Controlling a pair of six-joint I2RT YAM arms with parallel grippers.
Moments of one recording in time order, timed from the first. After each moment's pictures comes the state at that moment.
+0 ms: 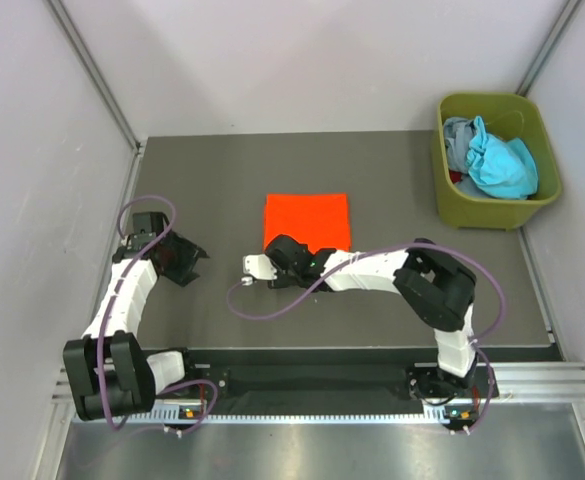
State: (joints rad) left arm 0.14 1.17 0.78 -0.64 0.17 -0.92; right arm 1.05 1.92 1.21 -0.16 0.28 -0.77
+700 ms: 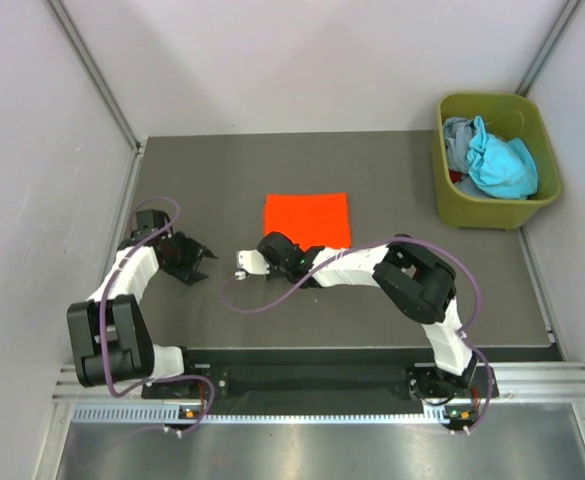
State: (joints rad) left arm 0.17 1.33 0.77 -0.57 0.30 -0.91; right arm 1.03 2.07 1.31 -0.09 0.32 -0.80
